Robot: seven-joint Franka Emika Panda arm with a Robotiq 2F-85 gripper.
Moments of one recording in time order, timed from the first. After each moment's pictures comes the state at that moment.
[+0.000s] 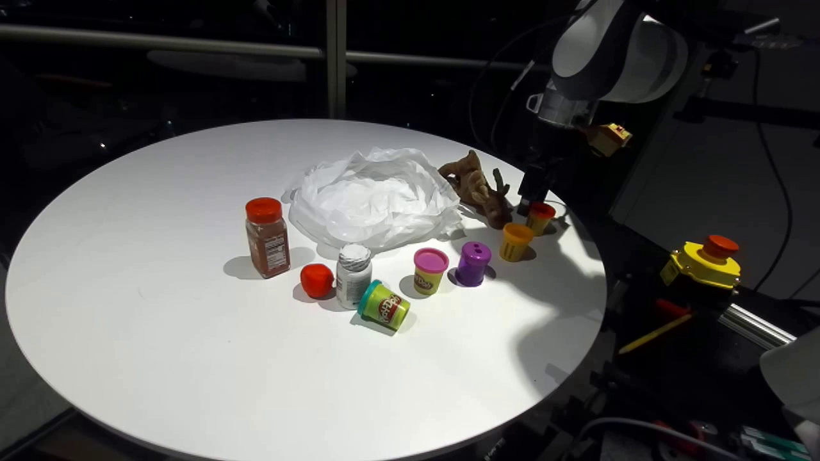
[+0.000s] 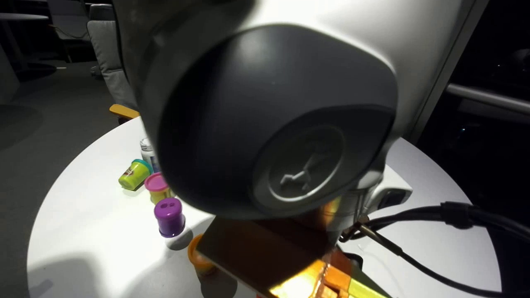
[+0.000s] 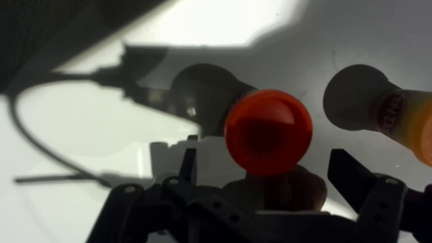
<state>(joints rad) -0.37 0.30 -0.03 -2.52 0.13 2.79 -0.52</state>
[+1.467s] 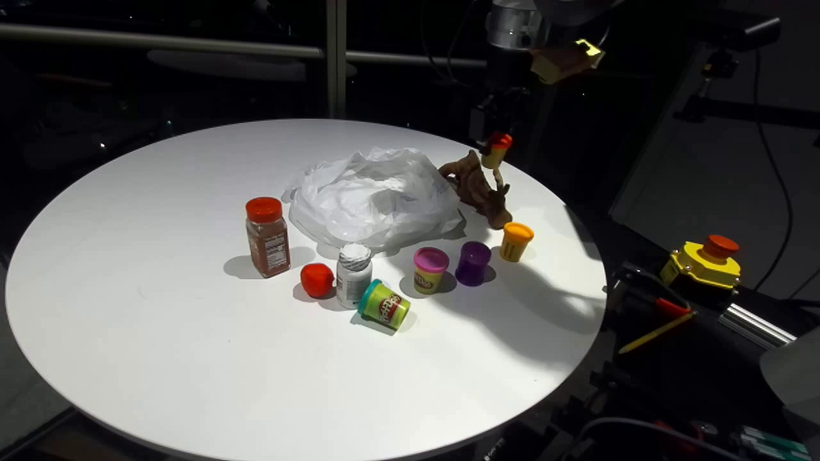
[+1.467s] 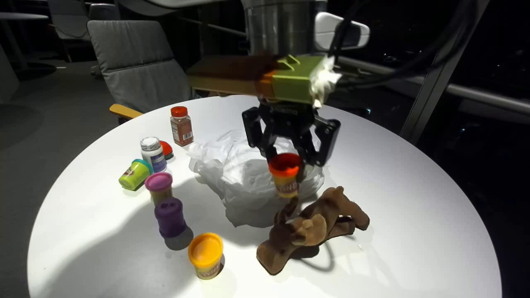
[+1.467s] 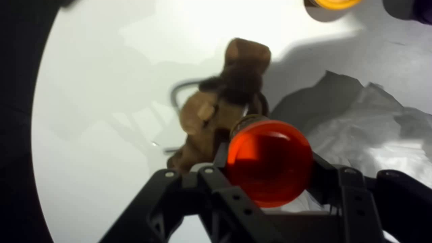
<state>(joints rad) -0.04 0.16 -0.16 -2.34 -0.26 2.55 0.14</state>
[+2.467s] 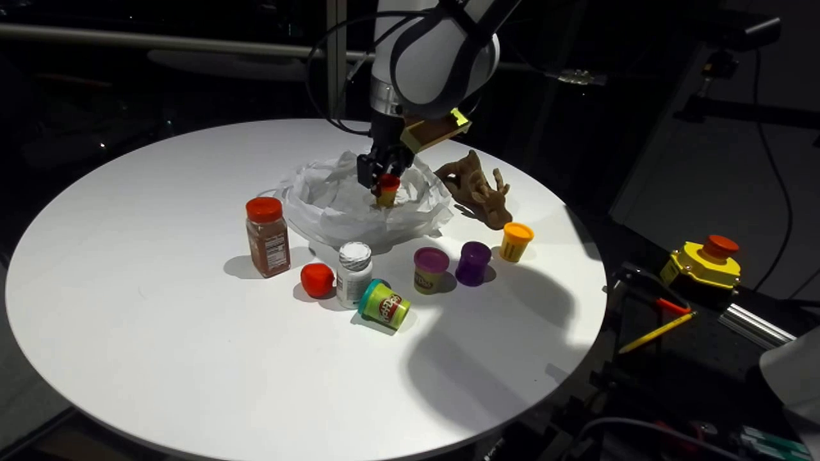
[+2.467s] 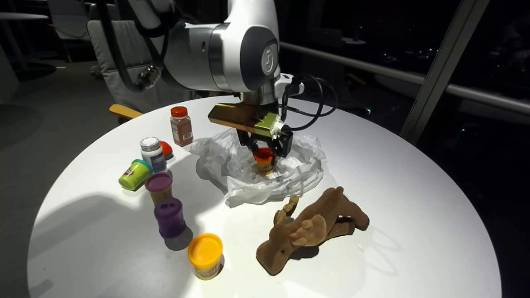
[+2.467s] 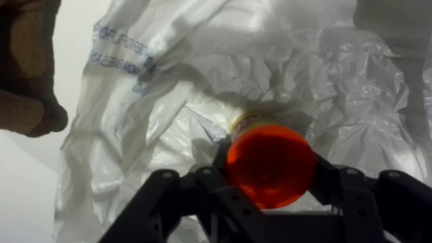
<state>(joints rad) 0.04 0.68 -0.07 -1.88 -0.19 2.71 0.19</state>
